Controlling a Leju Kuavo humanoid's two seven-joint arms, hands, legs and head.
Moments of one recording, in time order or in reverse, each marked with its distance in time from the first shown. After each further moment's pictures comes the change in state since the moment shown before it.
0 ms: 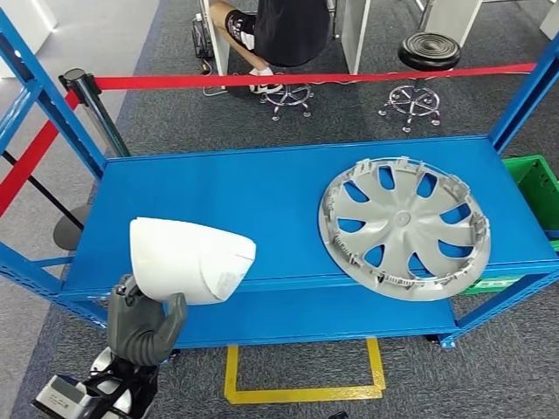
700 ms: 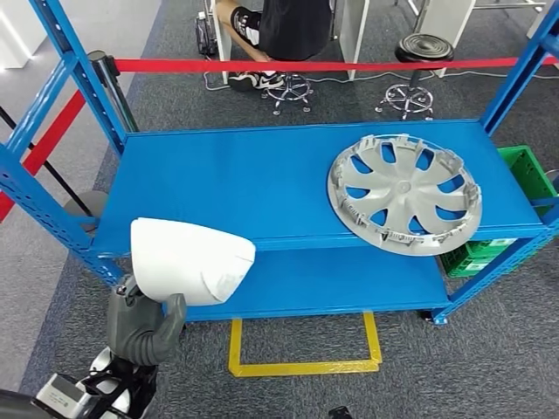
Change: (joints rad) left arm 0.010 0.008 0.005 0.000 0.005 -0.015 0.000; right arm -0.005 0.006 -0.041 -0.004 -0.064 0.080 -0.071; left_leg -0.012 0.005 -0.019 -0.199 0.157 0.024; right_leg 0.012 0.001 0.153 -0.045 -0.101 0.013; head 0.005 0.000
